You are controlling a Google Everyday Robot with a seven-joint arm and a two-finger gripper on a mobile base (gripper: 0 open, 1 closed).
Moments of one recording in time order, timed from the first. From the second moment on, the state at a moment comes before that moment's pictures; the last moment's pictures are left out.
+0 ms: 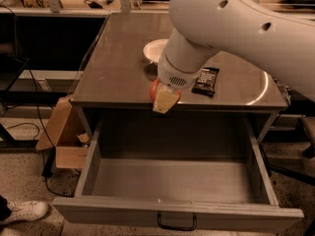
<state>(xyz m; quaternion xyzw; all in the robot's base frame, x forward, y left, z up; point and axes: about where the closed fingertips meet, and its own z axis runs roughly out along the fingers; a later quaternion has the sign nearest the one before) 0.537 -0.014 0.867 -0.66 0.72 -0.01 0.22</state>
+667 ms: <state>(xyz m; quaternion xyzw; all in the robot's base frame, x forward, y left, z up) 0.594 0.000 0.889 -0.66 0.72 -0.01 0.23</state>
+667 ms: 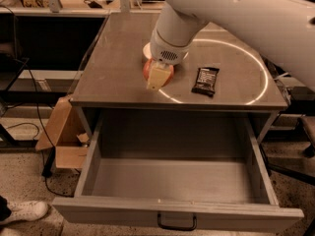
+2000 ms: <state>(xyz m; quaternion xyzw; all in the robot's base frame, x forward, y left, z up) 0.613 0.092 0.867 -0.71 0.66 0.09 0.24</state>
